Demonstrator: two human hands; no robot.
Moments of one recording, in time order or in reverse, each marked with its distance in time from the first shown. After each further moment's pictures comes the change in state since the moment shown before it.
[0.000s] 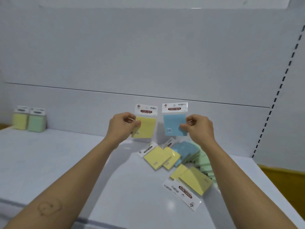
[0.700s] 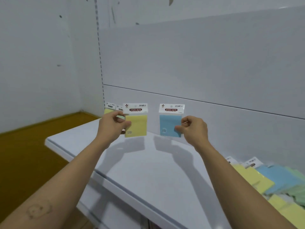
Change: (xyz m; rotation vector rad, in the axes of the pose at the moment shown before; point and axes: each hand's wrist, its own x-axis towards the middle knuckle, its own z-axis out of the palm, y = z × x) left_hand -0.029 -0.051 -0.273 0.056 0.389 -0.101; right_hand -0.059 -0.171 0.205 0.185 -0.342 -0.136
